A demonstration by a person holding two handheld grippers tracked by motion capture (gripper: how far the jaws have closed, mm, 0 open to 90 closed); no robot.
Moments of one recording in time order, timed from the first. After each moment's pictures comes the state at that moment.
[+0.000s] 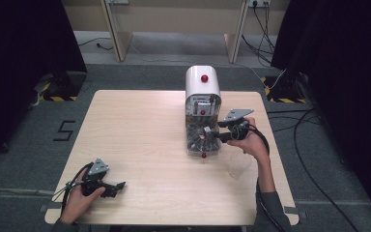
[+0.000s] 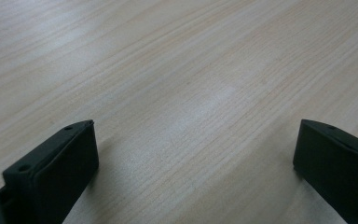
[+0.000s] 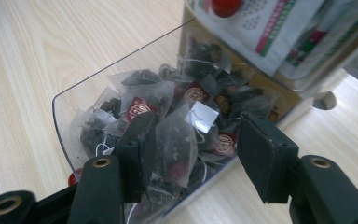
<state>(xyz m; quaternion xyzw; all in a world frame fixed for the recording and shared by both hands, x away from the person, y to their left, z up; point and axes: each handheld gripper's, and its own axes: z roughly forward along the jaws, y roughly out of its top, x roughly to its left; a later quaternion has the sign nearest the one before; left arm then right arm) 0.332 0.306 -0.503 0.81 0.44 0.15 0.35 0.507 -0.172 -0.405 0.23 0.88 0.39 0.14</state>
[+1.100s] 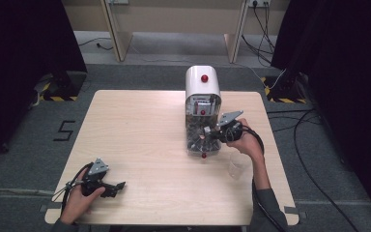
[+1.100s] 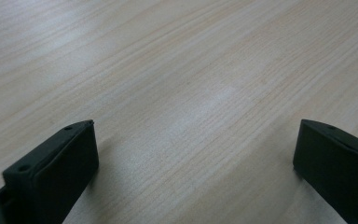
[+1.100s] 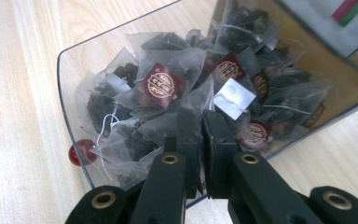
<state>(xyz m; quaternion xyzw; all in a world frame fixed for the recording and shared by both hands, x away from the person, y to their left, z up) 0.332 0.306 -0.503 0.81 0.44 0.15 0.35 0.515 -0.161 -0.422 0.17 0.92 0.34 0.11</state>
